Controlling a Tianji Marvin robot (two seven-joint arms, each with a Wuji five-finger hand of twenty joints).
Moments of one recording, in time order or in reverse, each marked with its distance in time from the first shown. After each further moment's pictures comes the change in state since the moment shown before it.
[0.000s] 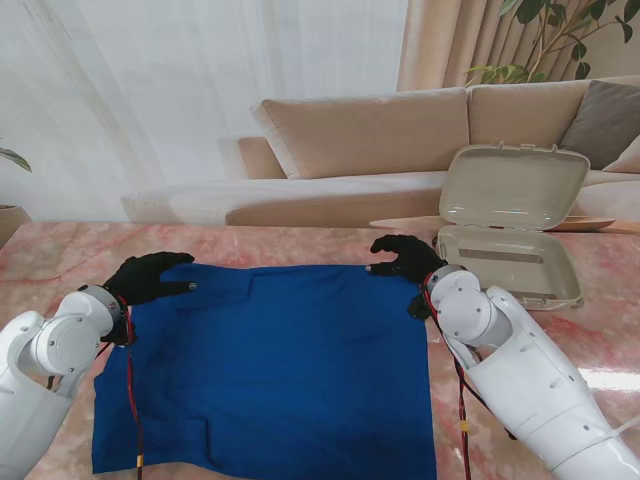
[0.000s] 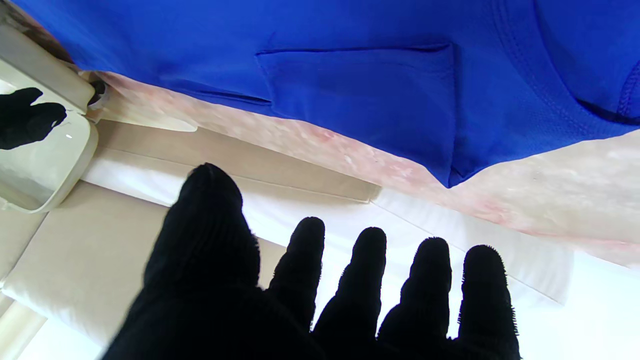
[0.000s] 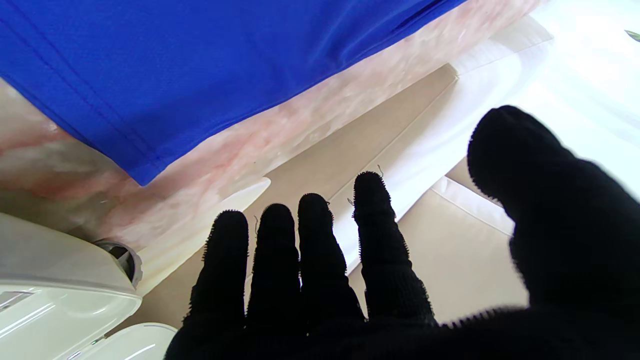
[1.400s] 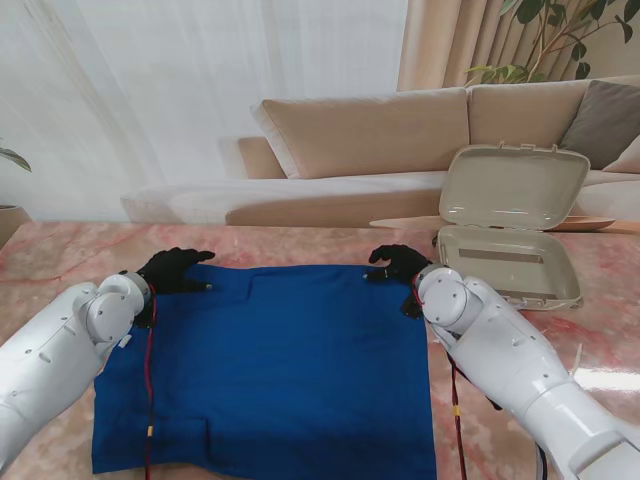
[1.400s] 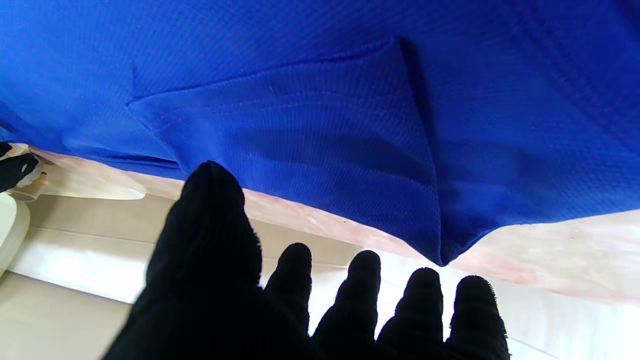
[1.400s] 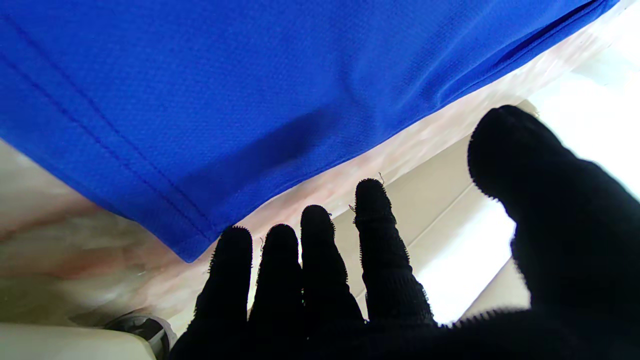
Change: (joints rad) left arm -0.419 -0.007 0.412 0.576 -0.005 -0.104 0.159; right arm 0.241 -0.064 -0.219 0.417 0.081 -0.050 -0.046; left_hand 0.011 -0.001 0.002 0.000 -0.157 -0.082 -0.058 -0.114 -0.143 -0.035 -0.055 -0.096 -0.144 -0.072 -0.123 -0.051 0.000 -0.097 -0.431 0.007; right_hand -0.005 -0.002 0.009 0.000 -0.062 -0.001 0.022 0.000 -0.088 -0.013 0.018 -0.002 -0.134 -0.039 -0.003 -0.039 -0.065 -0.047 -0.129 0.000
